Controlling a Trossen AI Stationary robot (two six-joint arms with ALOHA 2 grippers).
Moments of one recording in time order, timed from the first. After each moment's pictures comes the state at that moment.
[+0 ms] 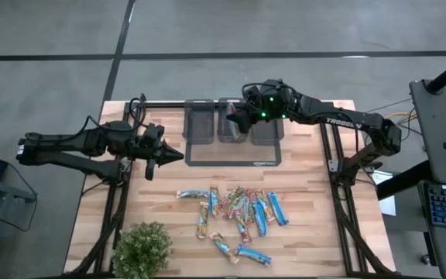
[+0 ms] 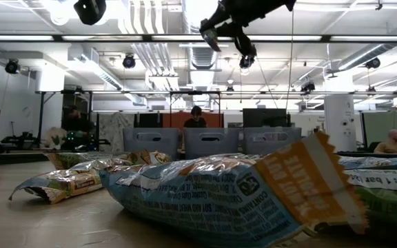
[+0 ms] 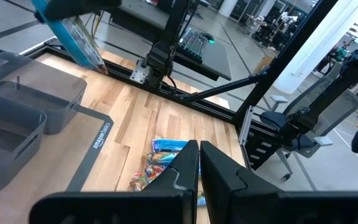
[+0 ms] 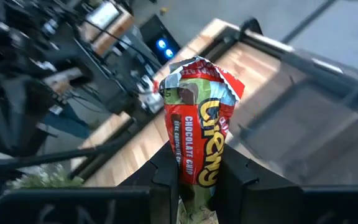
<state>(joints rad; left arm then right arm) -0.01 0.75 0.86 -0.30 0.05 -0.41 -0.34 1.53 1.38 -0.26 -0.19 0.62</state>
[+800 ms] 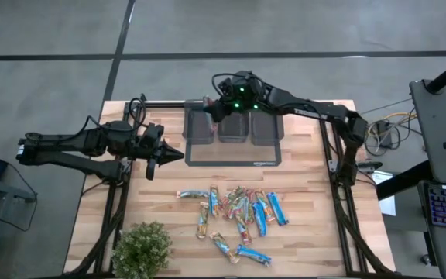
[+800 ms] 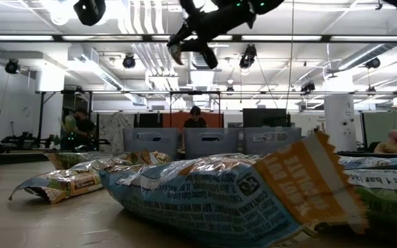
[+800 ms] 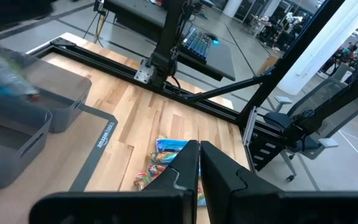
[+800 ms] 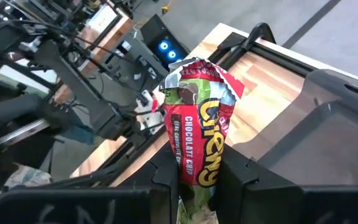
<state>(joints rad) -0.01 0.75 0.86 -0.31 0.04 -0.42 -0.38 1.89 1.74 -0.27 -0.25 0.65</state>
